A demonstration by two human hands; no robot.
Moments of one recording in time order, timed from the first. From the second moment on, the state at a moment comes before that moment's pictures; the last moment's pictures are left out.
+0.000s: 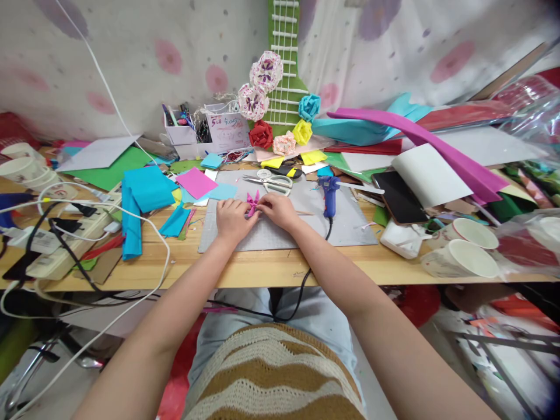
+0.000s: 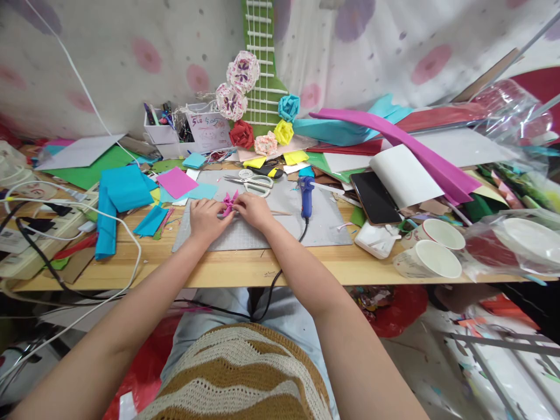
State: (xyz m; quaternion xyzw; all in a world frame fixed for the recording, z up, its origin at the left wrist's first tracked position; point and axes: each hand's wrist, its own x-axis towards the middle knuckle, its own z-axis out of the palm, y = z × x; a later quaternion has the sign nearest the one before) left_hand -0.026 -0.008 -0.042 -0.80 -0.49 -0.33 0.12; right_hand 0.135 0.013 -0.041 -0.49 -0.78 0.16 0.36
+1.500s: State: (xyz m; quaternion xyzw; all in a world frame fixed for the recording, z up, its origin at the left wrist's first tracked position) left_hand -0.052 0.005 -0.042 -0.83 -0.46 -0.31 0.05; right_hand 0.137 0.009 -0.041 -0.44 -0.84 0.16 0.29
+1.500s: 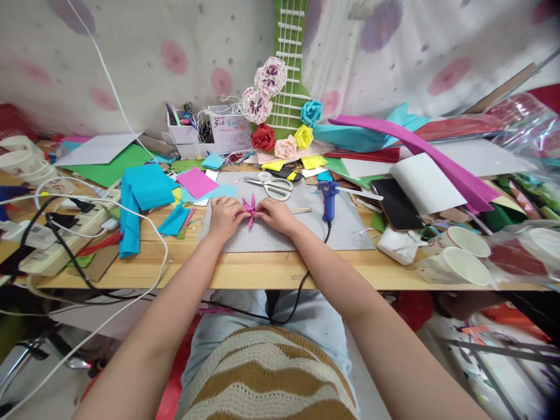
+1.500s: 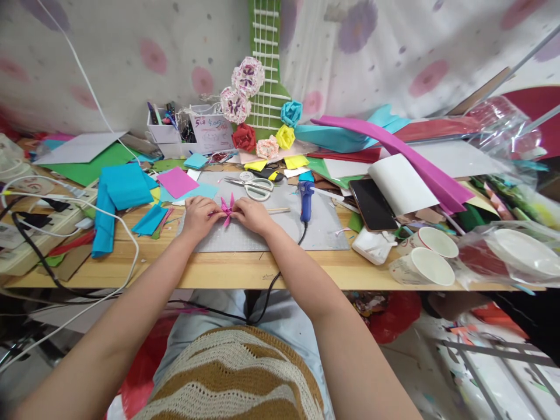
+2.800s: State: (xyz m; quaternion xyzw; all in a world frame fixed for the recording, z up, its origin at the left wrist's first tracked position) left_hand -0.049 0.002 -0.043 -0.82 -0.47 -0.30 0.13; right_hand 0.130 0.007 -0.037 -0.43 -0.87 0.07 0.23
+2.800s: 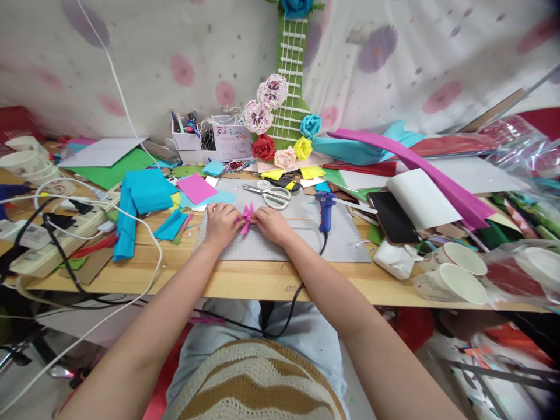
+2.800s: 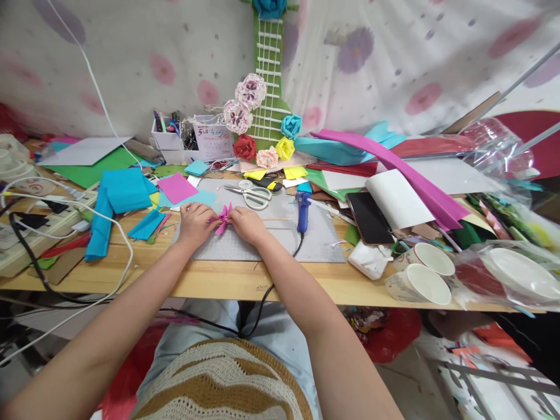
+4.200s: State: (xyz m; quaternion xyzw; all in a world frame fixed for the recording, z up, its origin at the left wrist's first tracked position) left_hand -0.031 -0.002 -0.045 -0.74 -0.55 -0.34 0.16; right_hand 0.113 0.001 -0.039 -0.49 -0.82 0.06 0.30
